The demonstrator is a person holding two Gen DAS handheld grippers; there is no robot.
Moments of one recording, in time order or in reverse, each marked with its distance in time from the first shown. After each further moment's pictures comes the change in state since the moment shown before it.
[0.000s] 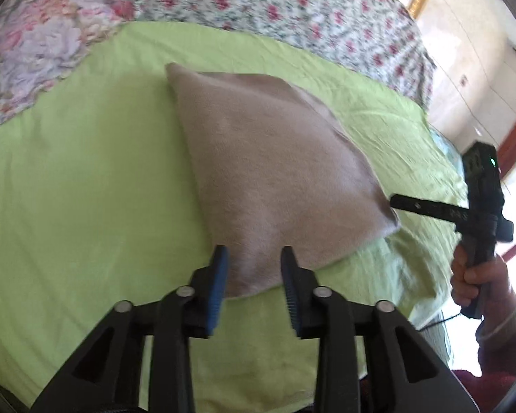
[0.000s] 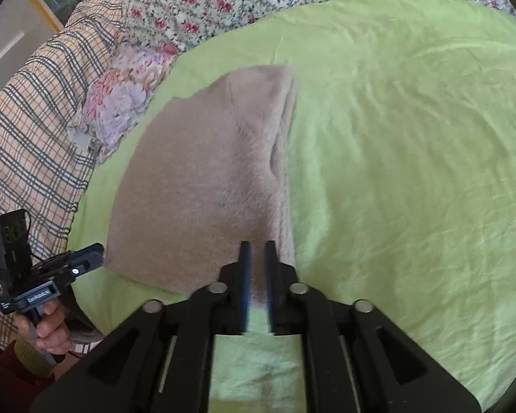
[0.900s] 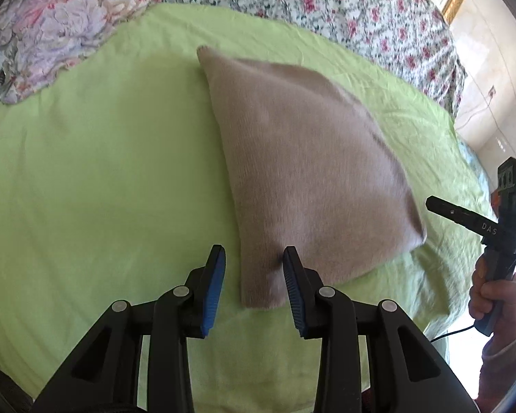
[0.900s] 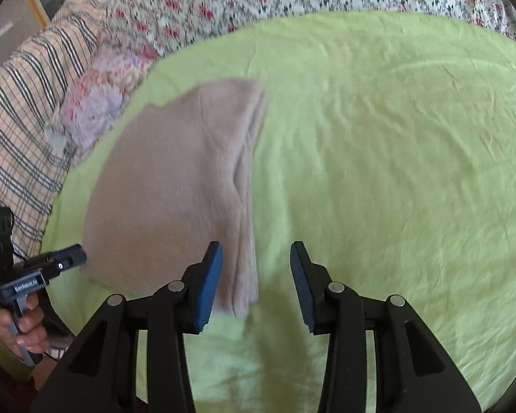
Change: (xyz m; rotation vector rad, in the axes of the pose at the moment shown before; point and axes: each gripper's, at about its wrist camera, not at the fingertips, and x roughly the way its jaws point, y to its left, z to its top) left arm 0.017 0.012 0.020 -0.076 0.044 0.067; right arm -0.018 0.005 0.013 -0.011 -0.042 -0.096
